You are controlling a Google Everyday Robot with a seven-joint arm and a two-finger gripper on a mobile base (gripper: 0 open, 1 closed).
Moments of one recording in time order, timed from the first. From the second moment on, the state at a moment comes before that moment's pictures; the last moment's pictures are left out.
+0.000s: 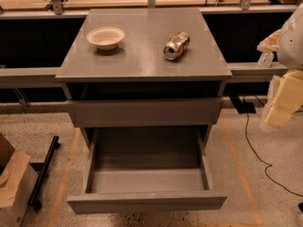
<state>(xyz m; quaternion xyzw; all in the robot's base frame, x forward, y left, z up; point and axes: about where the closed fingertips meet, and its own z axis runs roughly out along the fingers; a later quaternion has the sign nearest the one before) 0.438 -0.216 0.979 -0.60 0.78 -0.04 0.16</state>
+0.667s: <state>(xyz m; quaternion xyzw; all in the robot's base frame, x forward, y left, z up) 0.439 -0.216 0.980 -0.60 0.78 -0.04 0.17</state>
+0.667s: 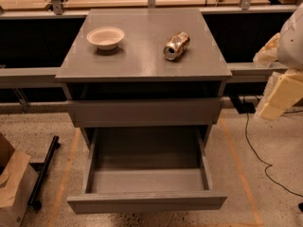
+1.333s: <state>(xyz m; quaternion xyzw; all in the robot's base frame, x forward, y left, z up) 0.454 -0.227 0.931 -0.66 0.73 -0.01 0.16</state>
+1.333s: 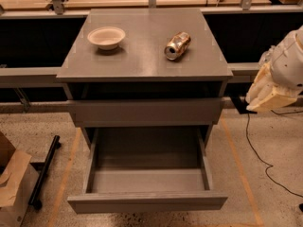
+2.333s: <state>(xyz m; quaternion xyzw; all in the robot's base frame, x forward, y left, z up) 0.451 -0.225 0.833 -0.67 0.72 0.05 0.14</state>
